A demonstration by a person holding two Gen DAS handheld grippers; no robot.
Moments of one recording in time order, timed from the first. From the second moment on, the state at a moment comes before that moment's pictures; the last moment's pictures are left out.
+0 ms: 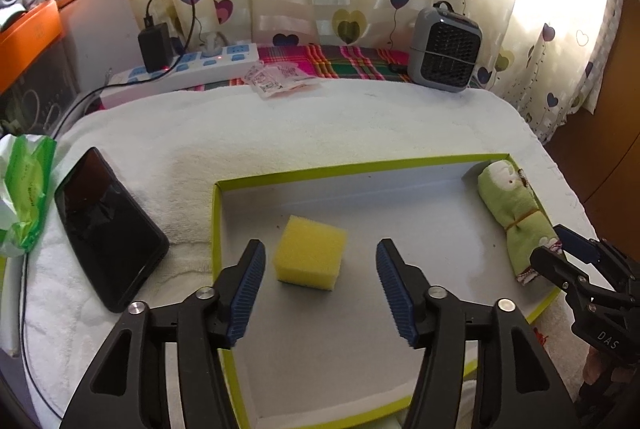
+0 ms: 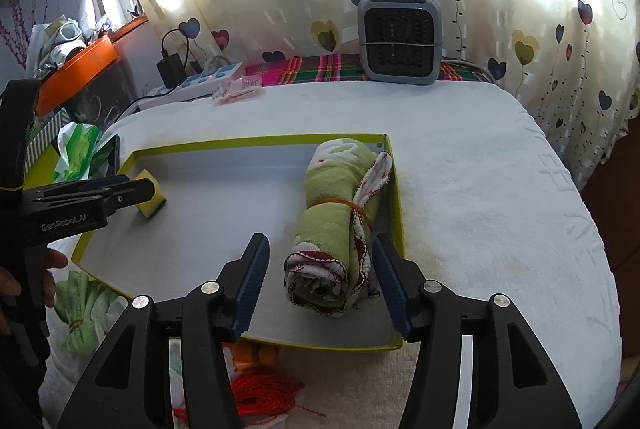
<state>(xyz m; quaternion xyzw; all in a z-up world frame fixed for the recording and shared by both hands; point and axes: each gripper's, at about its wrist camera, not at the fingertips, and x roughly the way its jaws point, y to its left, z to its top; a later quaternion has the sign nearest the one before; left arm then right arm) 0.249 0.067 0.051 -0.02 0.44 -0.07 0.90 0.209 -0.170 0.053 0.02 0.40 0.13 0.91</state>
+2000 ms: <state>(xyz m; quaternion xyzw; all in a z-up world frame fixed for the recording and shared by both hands) 0.076 0.103 0.034 -0.14 0.42 -0.09 0.89 0.105 -0.176 0.027 0.08 0.42 0.19 0.88</state>
